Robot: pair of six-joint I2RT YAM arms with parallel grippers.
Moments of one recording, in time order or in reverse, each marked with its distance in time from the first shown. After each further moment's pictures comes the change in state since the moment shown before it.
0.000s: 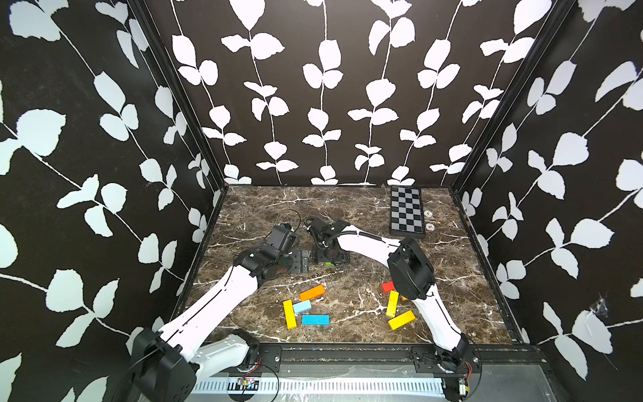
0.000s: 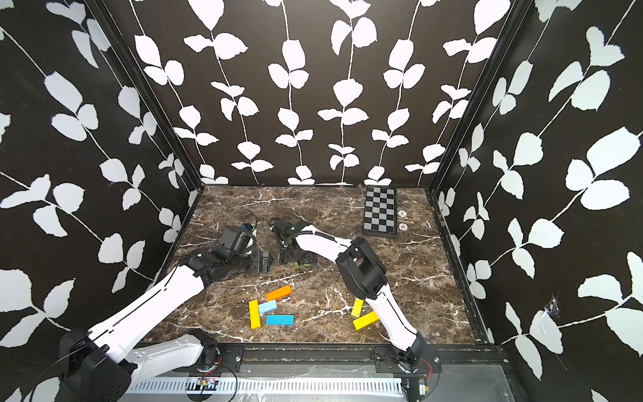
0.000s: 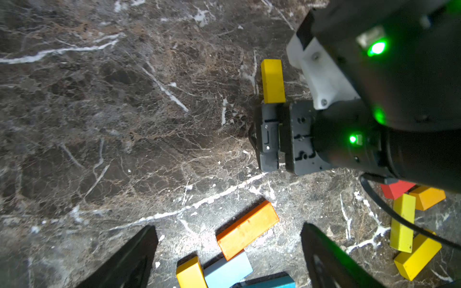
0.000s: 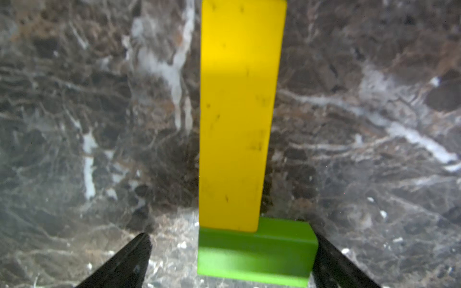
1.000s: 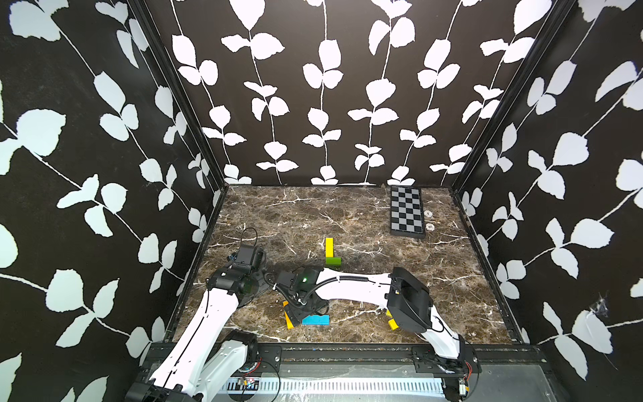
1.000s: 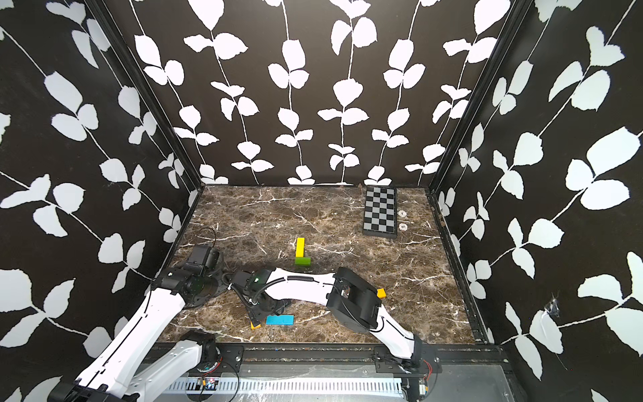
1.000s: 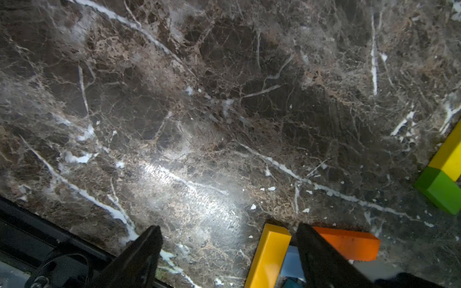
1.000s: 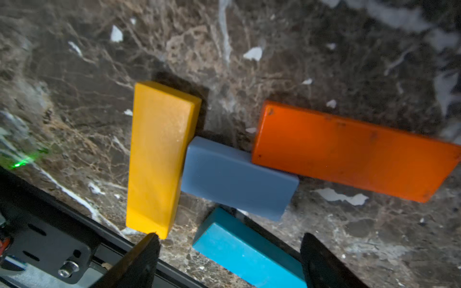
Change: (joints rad) left arm 0.343 -0.195 -0.172 -0.307 -0.089 -0.309; right arm 0.393 -0.069 -0.065 -0.056 -0.137 -0.112
